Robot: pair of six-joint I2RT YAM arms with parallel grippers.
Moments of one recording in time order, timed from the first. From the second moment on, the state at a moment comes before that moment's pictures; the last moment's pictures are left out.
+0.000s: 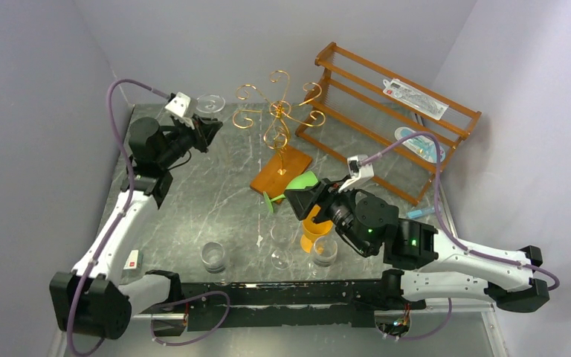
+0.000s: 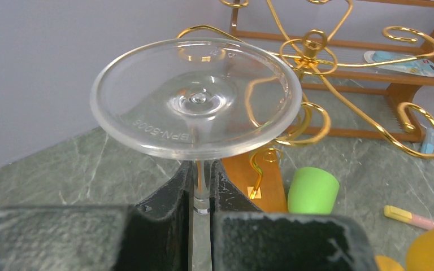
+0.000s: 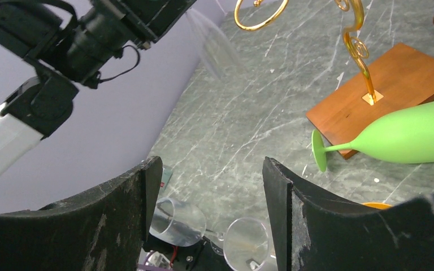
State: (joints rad) left arm -0.17 1.09 0.95 0.14 0.47 -0.06; right arm 1.32 0.84 0.95 -0.21 0.69 0.68
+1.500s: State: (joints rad) left arm -0.16 1.73 1.27 0.62 1.12 -0.25; right arm 1.32 0.83 0.95 -0.24 0.70 0.67
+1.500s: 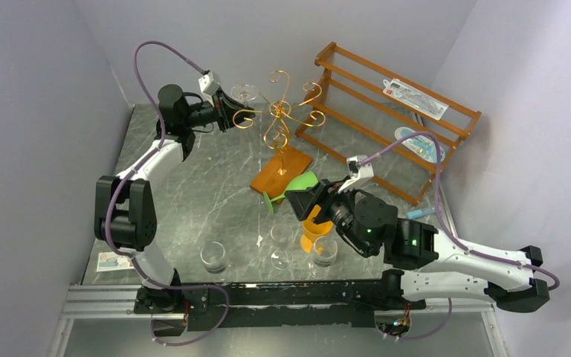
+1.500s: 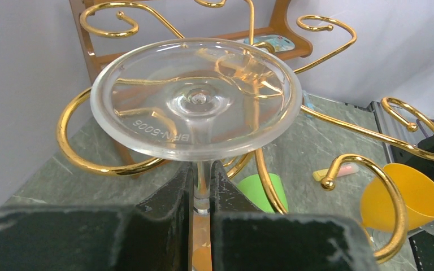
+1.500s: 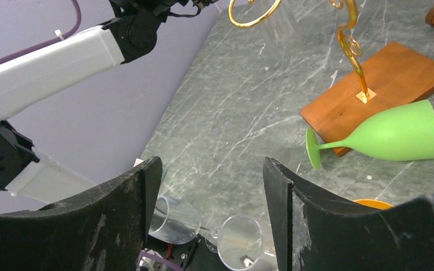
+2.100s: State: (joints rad) left arm -0.17 1.79 1.26 0.78 1.12 -0.41; right arm 1.32 0.86 0.95 -0.19 0.64 0.65
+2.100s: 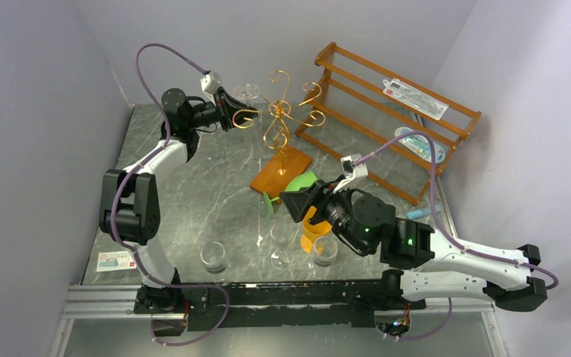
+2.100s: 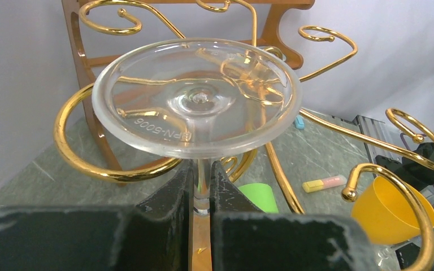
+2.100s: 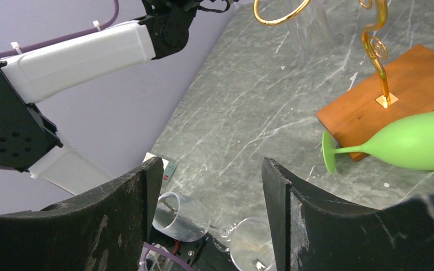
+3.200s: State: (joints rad) left arm -0.20 1.70 1.12 0.77 0.70 -0.33; right arm 1.32 0.87 0.95 -0.17 0.62 0.65
